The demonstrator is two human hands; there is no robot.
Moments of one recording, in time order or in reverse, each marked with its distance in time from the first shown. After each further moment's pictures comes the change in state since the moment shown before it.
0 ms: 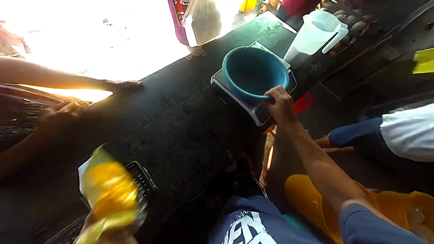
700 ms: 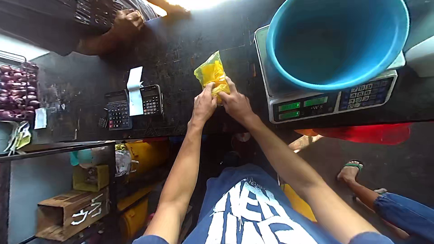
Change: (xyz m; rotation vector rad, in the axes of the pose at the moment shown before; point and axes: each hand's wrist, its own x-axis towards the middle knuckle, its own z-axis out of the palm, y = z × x) left_hand -0.006 -0.078 0.301 1.160 -0.497 -0.115; right_hand -0.005 -0.036 0.154 0.385 -0.679 -0.359
